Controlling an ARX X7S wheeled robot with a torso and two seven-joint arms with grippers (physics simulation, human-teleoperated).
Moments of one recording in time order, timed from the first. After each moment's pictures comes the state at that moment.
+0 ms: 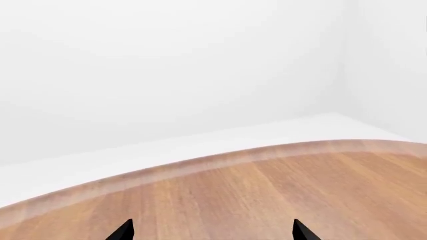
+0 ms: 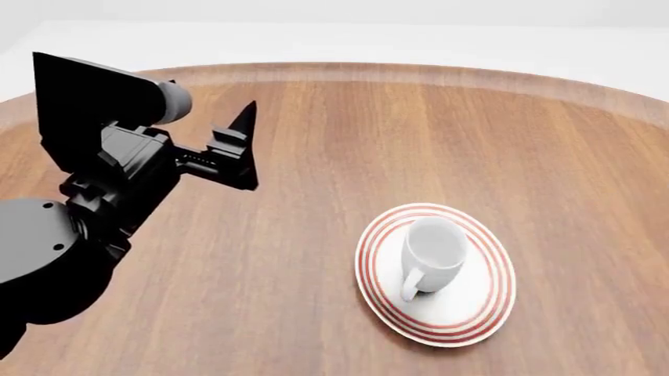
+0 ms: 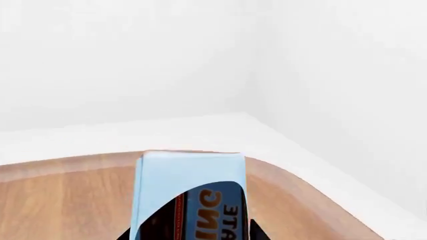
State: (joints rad) left arm -1.27 -1.01 1.08 0.47 -1.37 -0.21 -0.61; right arm 2.29 1.57 -1.88 -0.74 1.76 0.33 1.31
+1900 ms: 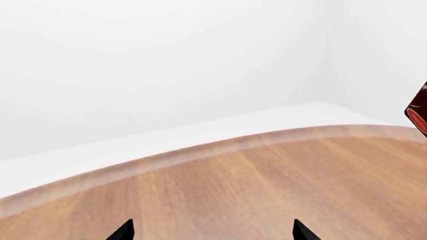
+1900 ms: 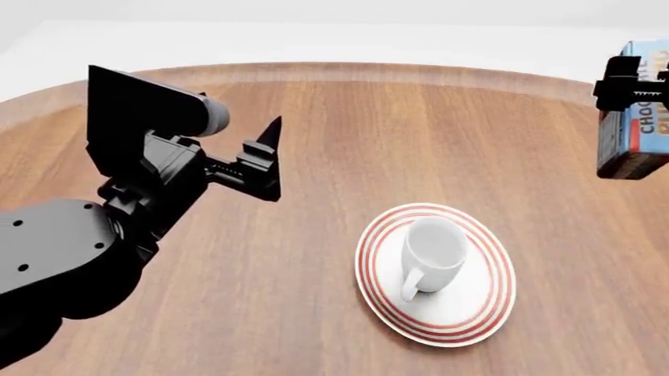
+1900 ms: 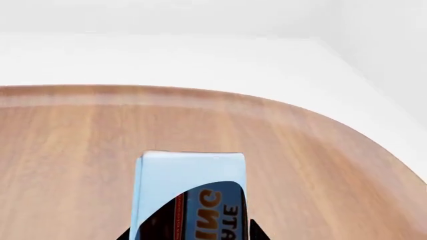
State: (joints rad) left arm -1.26 -0.93 1.10 0.43 -1.34 -0.25 -0.59; right arm 1.81 0.74 -1.59 0.97 1.51 0.51 0.15
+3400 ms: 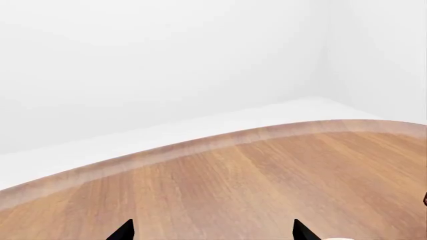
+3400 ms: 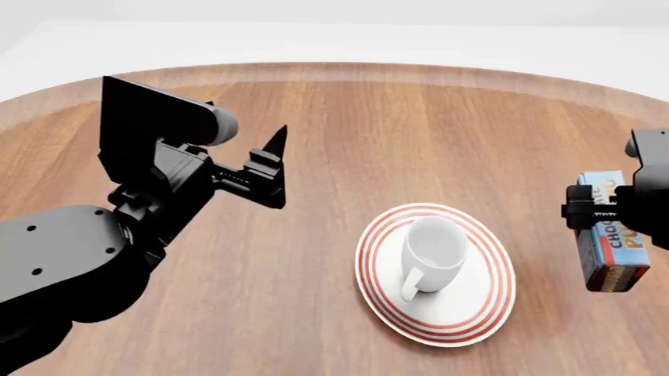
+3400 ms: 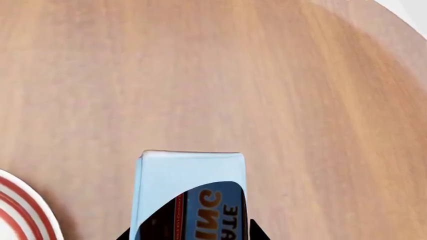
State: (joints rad) left arm -1.23 -0.92 1.10 0.42 -1.33 -0.25 -0.58; right arm 1.50 0.81 -1.64 0.87 1.51 0.52 0.13
